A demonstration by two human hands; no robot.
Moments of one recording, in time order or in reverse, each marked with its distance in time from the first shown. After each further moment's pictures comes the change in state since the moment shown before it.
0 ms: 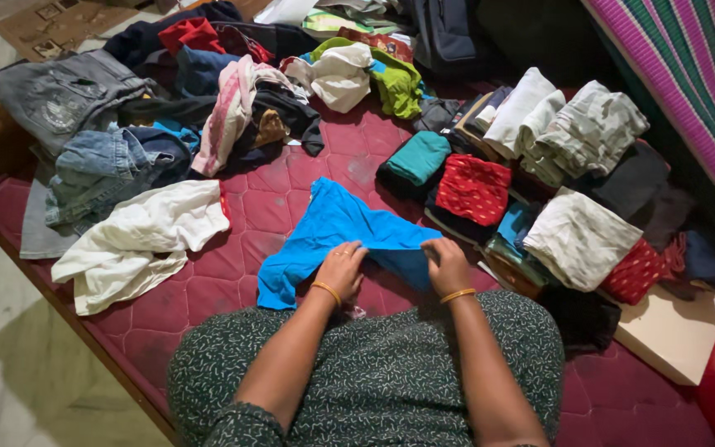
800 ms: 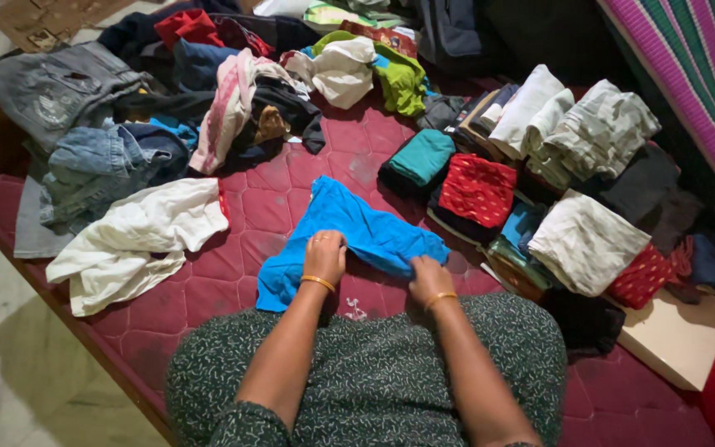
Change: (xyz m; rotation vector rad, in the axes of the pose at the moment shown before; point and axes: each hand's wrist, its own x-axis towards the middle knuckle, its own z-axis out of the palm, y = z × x) left_hand 0.013 -0.029 -0.009 -0.068 0.282 -0.229; right_hand -0.022 0.025 0.054 -0.326 -0.374 0.117
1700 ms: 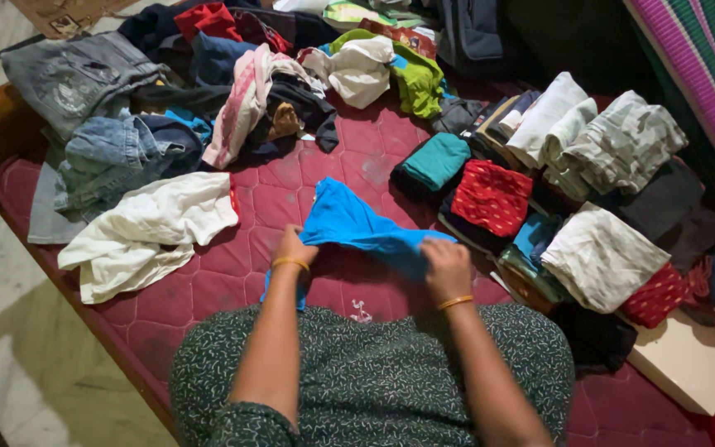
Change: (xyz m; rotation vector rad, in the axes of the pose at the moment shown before) left_hand 0.002 -0.098 -0.010 -0.151 -0.199 -0.833; right_hand 0.019 -0.010 -0.033 -0.105 0.263 -0.214
